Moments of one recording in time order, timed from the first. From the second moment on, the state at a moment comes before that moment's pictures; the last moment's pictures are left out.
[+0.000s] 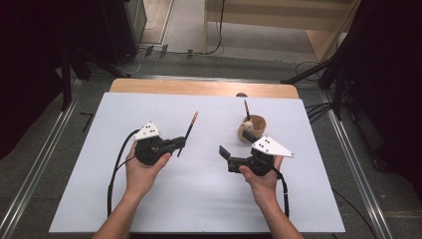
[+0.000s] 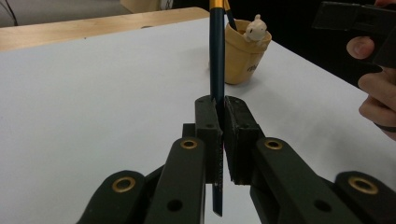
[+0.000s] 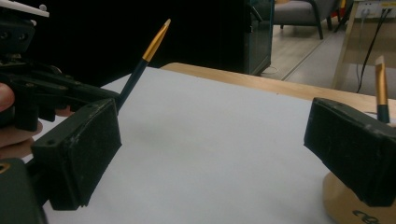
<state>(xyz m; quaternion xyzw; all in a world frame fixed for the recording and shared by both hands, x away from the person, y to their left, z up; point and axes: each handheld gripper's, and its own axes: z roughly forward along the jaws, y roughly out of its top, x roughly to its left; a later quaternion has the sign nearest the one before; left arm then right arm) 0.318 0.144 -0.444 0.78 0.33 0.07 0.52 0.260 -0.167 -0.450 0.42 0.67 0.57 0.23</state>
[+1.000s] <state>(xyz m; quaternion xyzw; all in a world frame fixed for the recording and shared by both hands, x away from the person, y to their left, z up) 0.313 0.135 -0.450 0.78 0.32 0.07 0.53 0.292 -0.110 -0.443 0.45 0.65 0.58 0.20</state>
